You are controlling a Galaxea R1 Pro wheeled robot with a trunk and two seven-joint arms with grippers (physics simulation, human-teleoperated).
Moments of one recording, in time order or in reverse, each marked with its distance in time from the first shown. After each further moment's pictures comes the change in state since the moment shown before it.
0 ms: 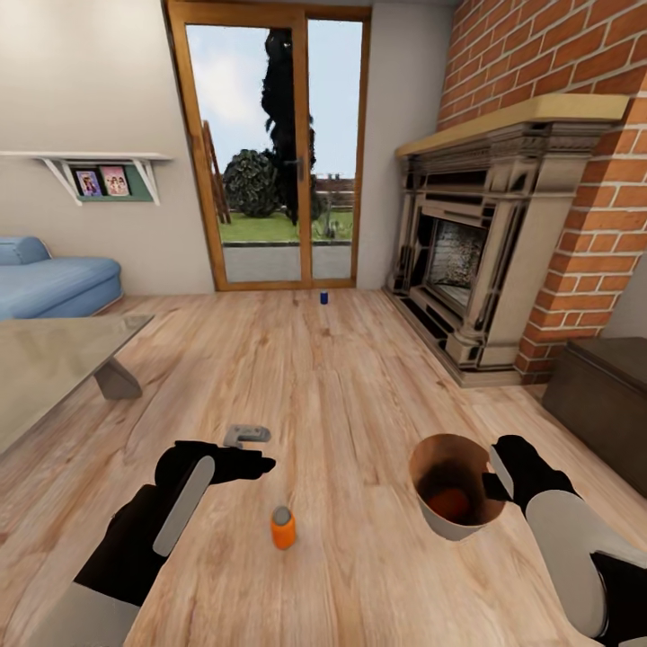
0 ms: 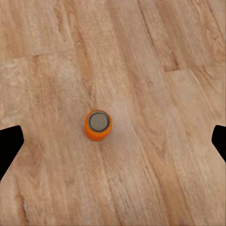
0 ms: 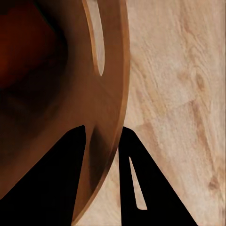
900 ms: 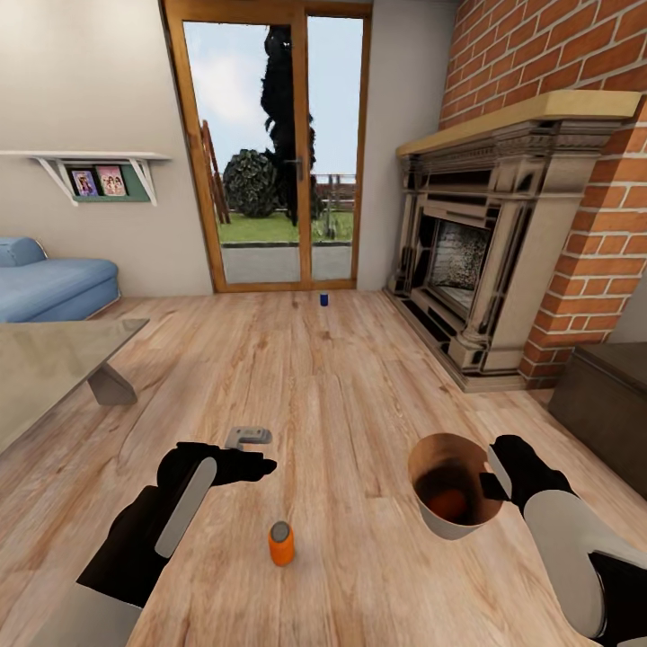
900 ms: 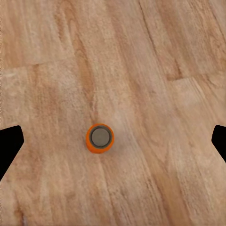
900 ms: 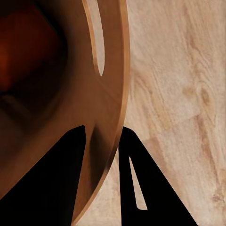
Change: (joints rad) left arm 0.003 -0.008 0.001 0.007 -0.004 0.000 0.003; right arm 0.000 0.006 0.007 0.000 -0.008 -0.001 -0.001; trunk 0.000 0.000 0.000
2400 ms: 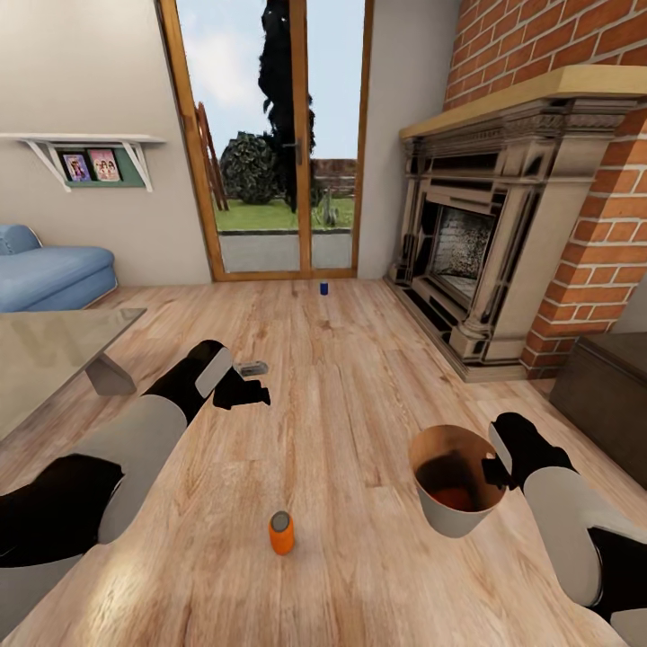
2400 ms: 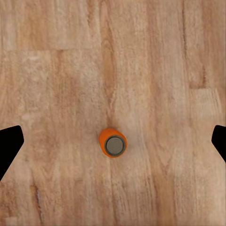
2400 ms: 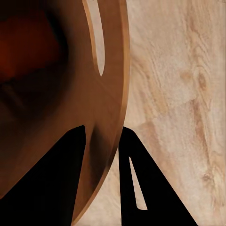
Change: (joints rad) left arm -0.688 -0.068 0.002 0.920 0.126 0.000 0.058; right arm -0.079 -0.009 0.003 0.000 0.007 0.146 -0.001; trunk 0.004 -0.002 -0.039
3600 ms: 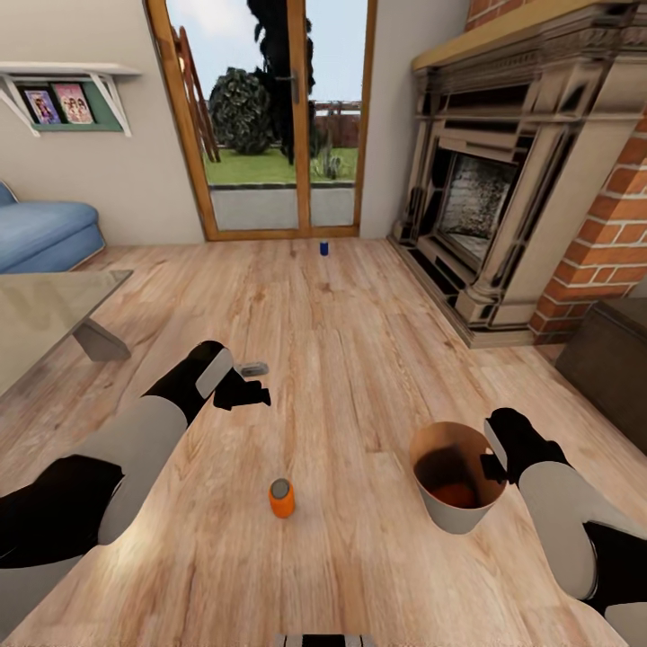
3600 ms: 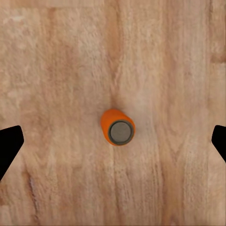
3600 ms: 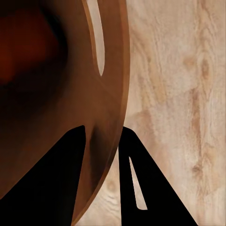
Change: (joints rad) left arm 0.003 -0.001 -0.002 -0.001 0.001 0.000 -0.002; right arm -0.018 0.014 0.003 0.005 0.060 0.000 0.000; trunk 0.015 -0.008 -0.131
